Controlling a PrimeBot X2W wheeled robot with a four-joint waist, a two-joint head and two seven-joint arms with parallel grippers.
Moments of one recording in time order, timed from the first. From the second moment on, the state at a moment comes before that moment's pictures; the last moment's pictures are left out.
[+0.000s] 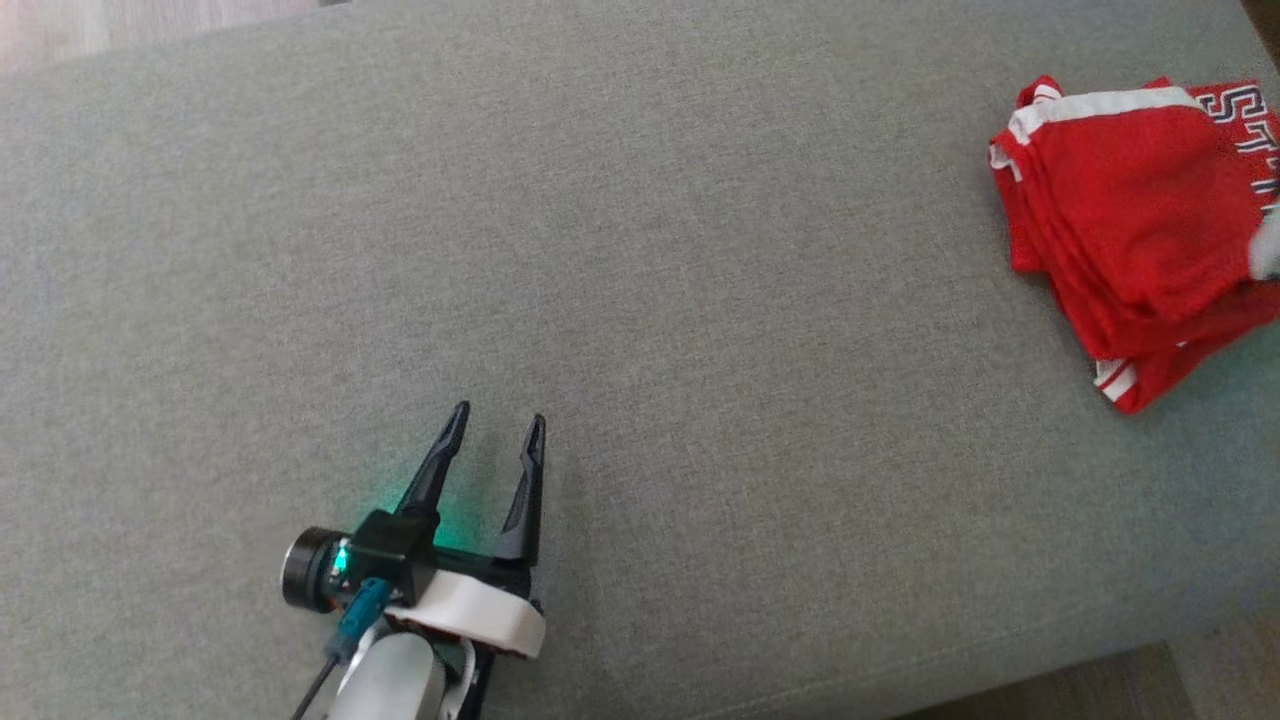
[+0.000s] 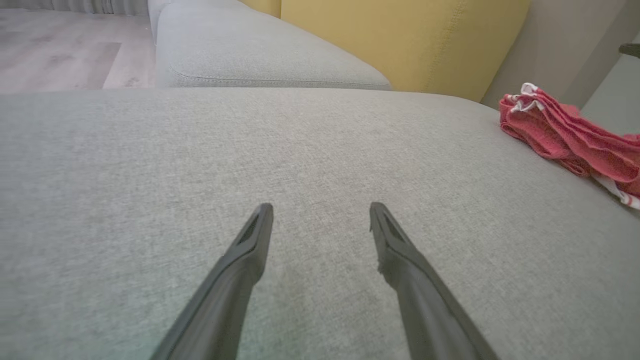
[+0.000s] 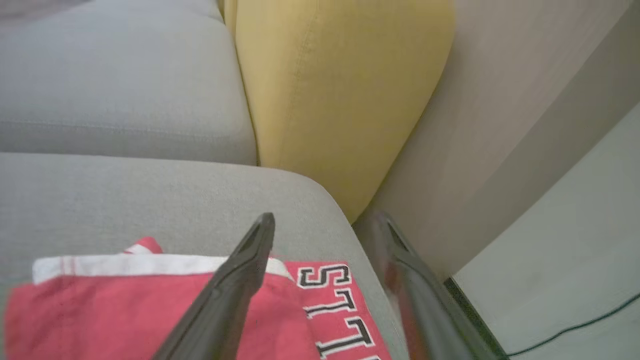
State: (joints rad) left arm -0.18 0.05 -0.36 0.38 -0.20 -0.04 -0.26; right arm -0.90 -0.43 -0.02 1.10 -0.01 0.13 -0.20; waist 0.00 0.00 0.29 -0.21
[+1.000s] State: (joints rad) left arm -0.10 0.05 -0.14 0.35 -0.20 0.04 -0.26; right arm -0.30 -0.06 -0.06 0.57 0.08 0.13 -0.25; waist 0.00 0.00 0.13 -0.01
